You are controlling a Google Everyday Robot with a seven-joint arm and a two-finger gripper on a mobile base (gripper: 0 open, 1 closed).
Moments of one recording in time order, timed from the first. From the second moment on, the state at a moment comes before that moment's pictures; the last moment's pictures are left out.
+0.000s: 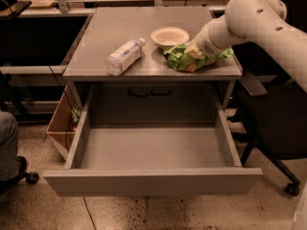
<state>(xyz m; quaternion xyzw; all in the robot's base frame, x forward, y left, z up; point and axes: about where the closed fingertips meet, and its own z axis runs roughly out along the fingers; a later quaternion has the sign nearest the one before) 0.758 -0.140 0.872 -0.51 0.76 -0.03 0.40</state>
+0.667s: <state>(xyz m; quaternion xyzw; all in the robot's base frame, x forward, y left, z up) 0.755 -0.137 0.869 -0.52 0.75 -0.03 0.40</state>
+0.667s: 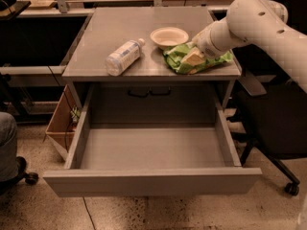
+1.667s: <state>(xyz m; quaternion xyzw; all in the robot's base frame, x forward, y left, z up) 0.695 -0.140 0.880 -0.55 0.73 -0.03 0.40</state>
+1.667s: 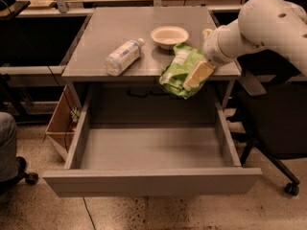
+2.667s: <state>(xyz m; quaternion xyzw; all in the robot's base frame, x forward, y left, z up) 0.649 -0.148 0.904 -0.56 0.73 -0.01 0.40</state>
